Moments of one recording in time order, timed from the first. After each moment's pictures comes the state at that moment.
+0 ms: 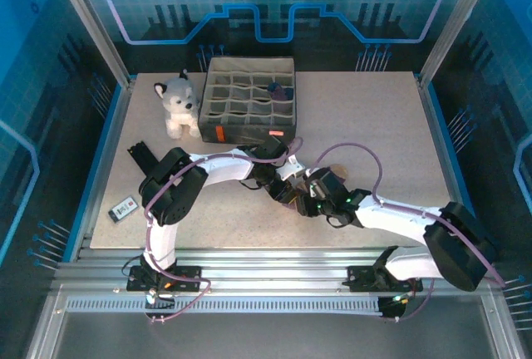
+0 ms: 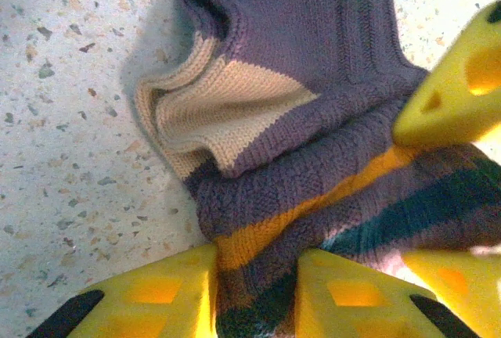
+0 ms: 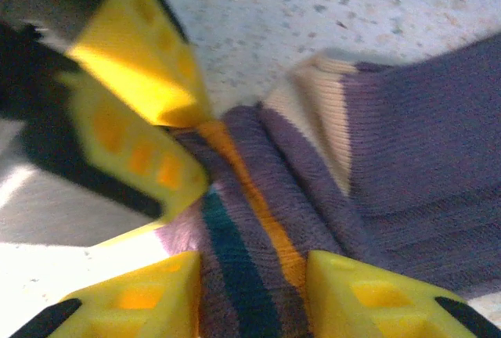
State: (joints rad) left arm -0.70 1.98 1.22 -0.44 0.48 0.09; right arm 0.73 1.30 0.53 -0.19 0.03 0.49
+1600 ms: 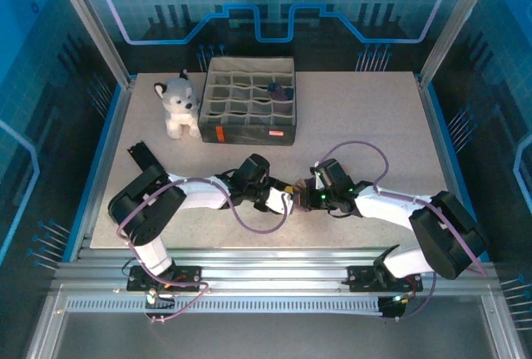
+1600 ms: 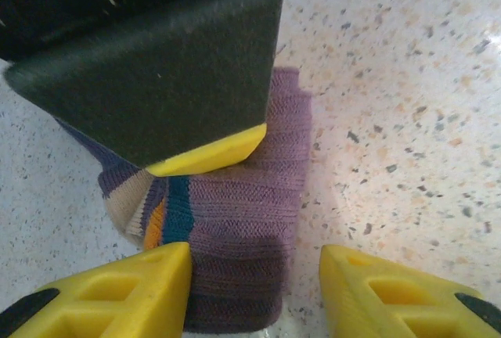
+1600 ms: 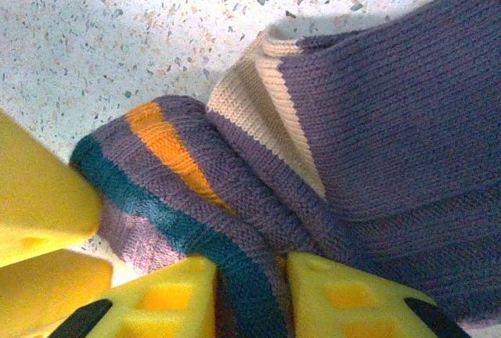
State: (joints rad) left arm -0.74 1.74 0.77 0.18 0.44 1.13; right arm 0.59 1.40 0.54 -0.15 -0.19 0.59
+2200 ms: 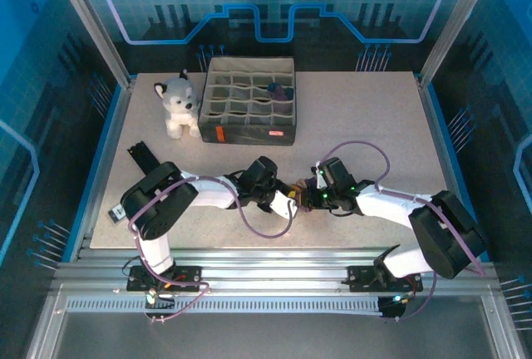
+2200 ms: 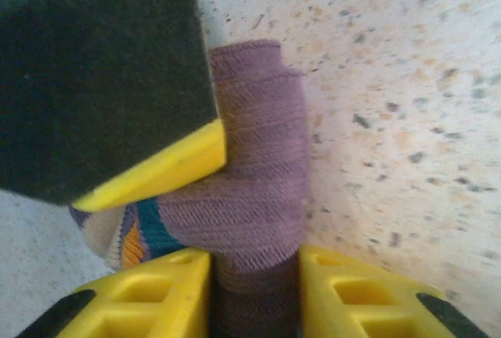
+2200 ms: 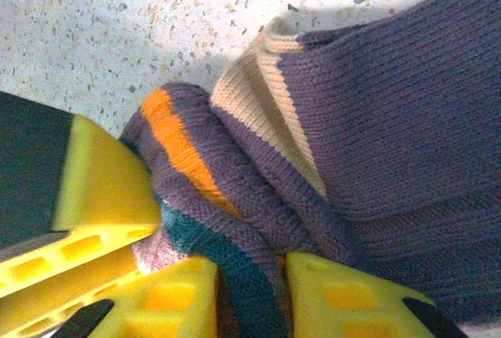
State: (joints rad) left arm -0.78 1.83 0.83 0.17 0.35 1.27; right arm 0.56 1.40 0.55 -0.15 -0.25 0.56
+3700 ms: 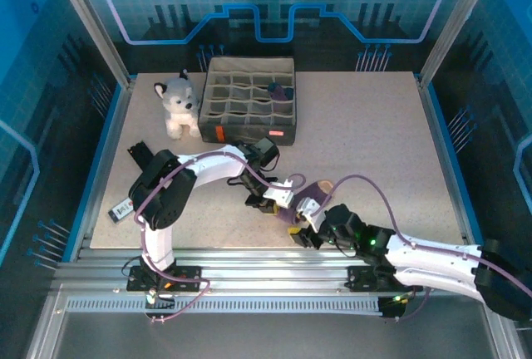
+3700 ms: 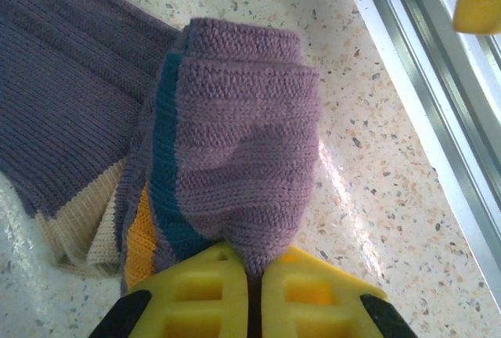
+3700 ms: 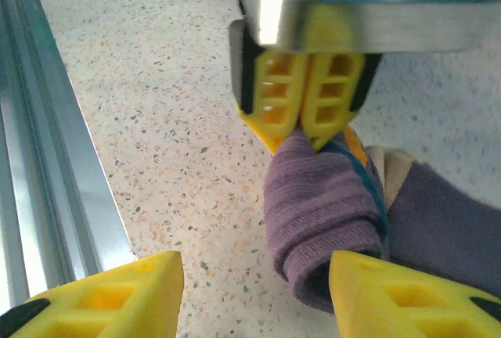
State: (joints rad) left arm -0.67 1.90 1.24 -0.83 0.61 1.17; right arm 1.03 0.87 0.16 0.18 0.01 0.06
